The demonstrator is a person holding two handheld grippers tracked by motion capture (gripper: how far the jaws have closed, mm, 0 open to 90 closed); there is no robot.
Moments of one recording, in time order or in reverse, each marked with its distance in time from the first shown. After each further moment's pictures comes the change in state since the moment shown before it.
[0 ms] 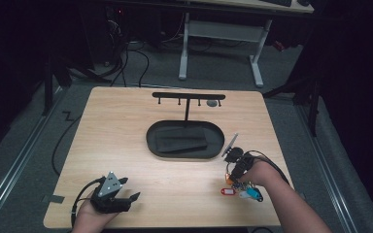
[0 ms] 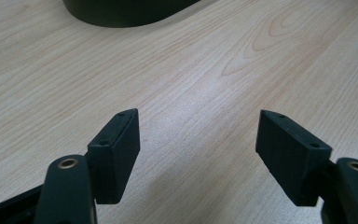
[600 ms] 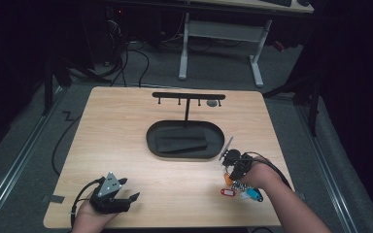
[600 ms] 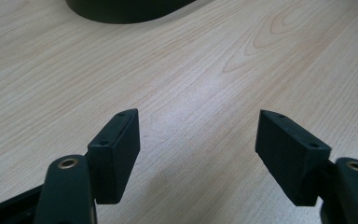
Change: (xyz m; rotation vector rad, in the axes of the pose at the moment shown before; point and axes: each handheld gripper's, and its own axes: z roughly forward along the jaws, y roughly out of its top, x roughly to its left) left arm 0.000 -0.002 0.000 0.003 0.002 -0.009; right arm 0.017 0.001 -0.012 0.000 -0.068 -0.131
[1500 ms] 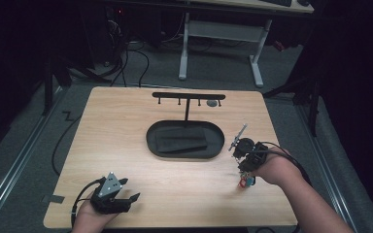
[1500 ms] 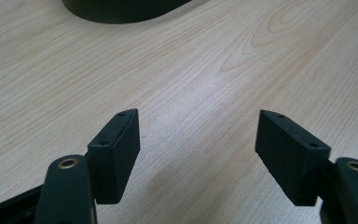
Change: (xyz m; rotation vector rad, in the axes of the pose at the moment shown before) left arm -0.001 0.001 0.001 0.003 -0.005 0.010; right arm 0.012 -0.017 -0.088 -0.074 -0.104 -0.016
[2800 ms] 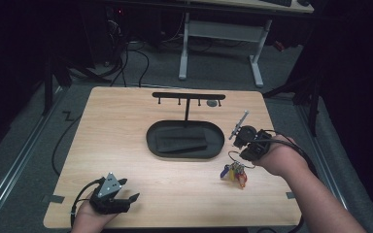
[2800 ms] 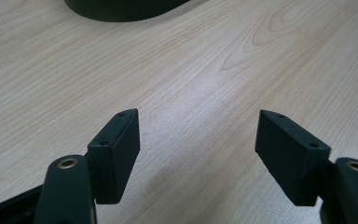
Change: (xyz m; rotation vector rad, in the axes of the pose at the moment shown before) left arm 0.001 -0.001 -0.001 0.001 0.004 -0.003; right arm -0.001 0.014 -0.049 -0.028 -0.076 -0.015
